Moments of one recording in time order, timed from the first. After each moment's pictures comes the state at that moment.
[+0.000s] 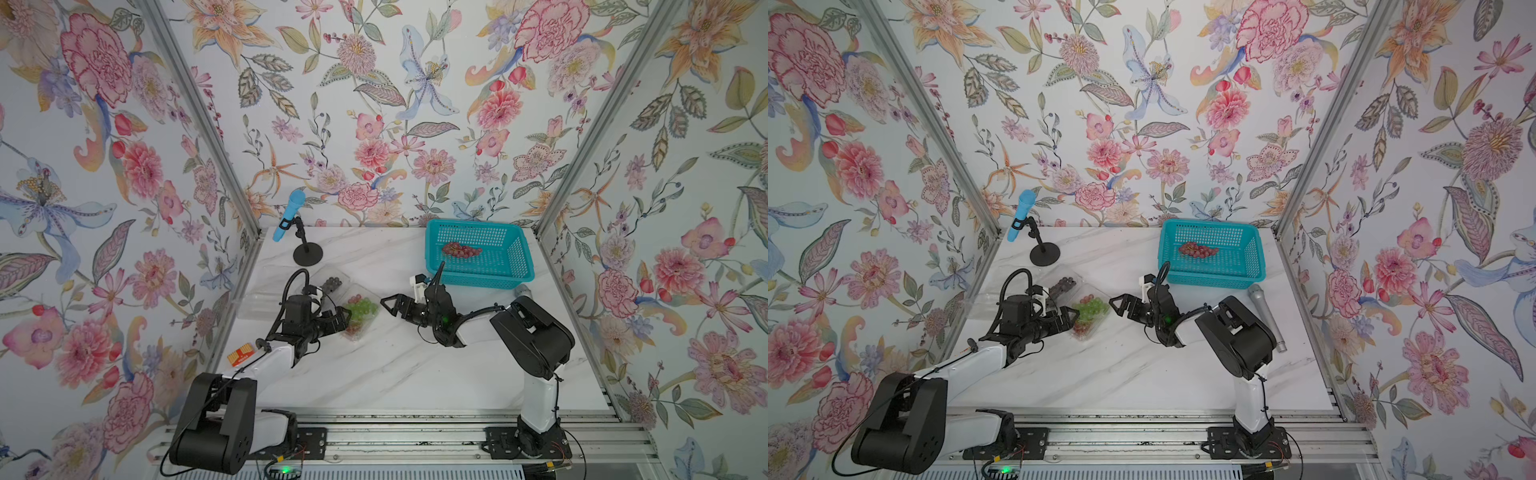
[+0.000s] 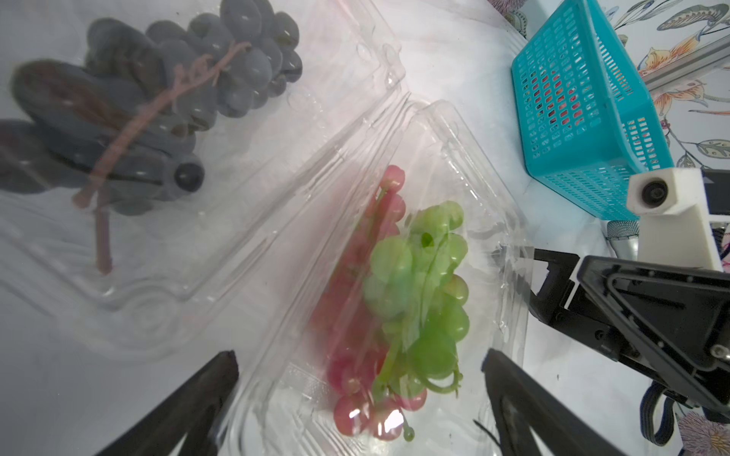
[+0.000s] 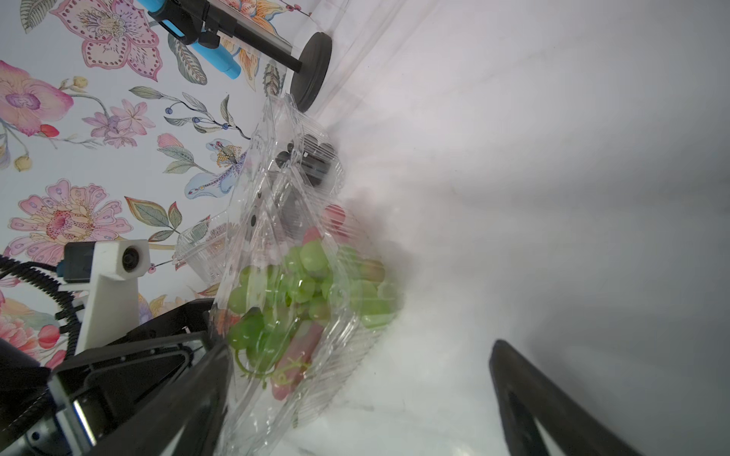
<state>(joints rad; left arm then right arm) -0.18 1.32 0.48 0.14 0.34 -0.50 0.67 1.96 0.85 0.69 -0.34 0.91</state>
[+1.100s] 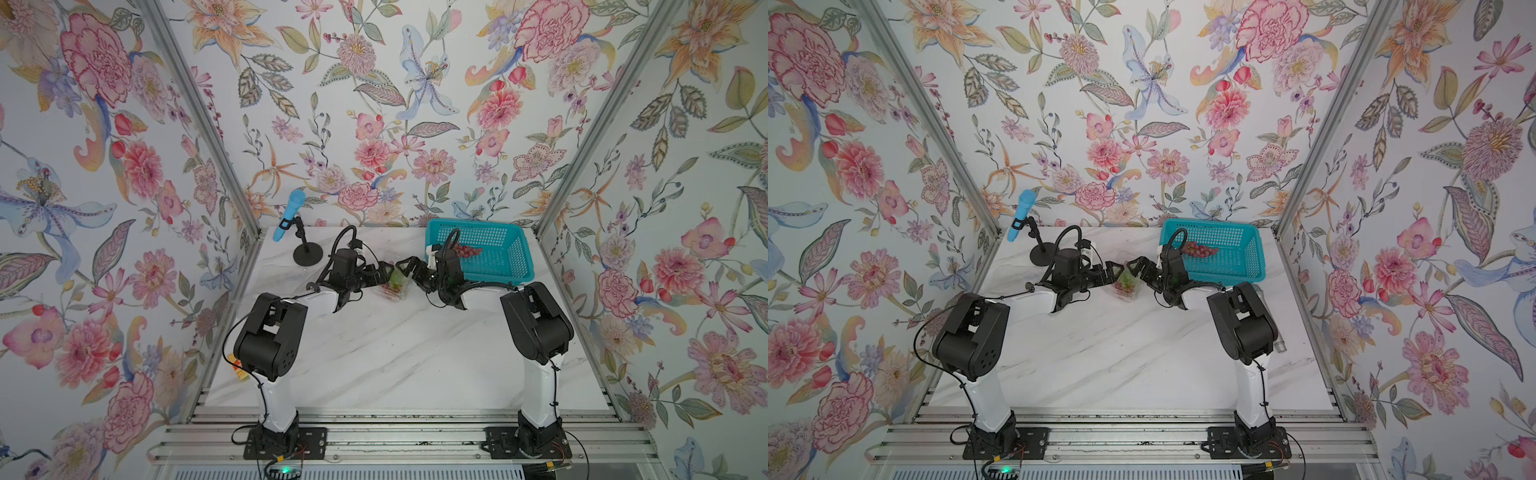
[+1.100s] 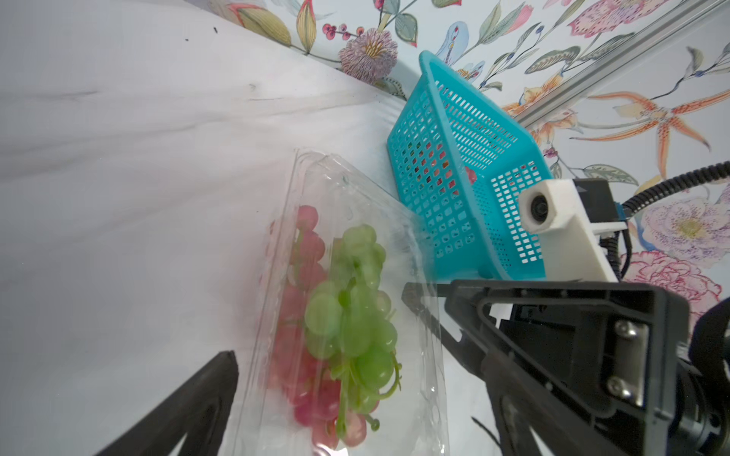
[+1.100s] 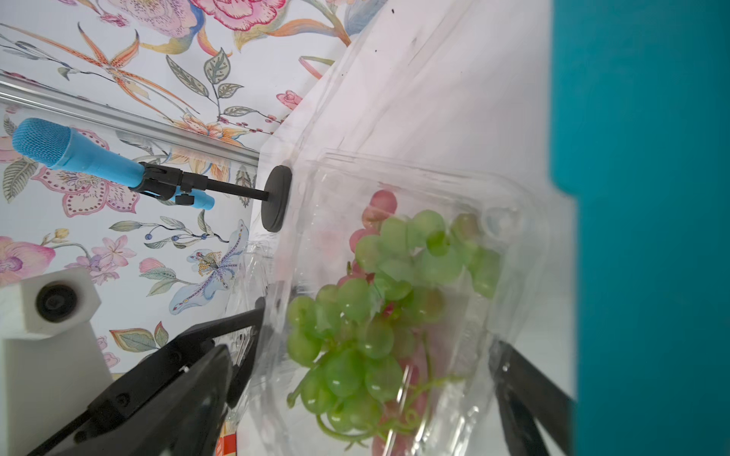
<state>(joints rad) -0.35 1.86 1.09 0.25 0.33 -0.54 0.48 2.04 1.21 0.35 -0.34 0.93</state>
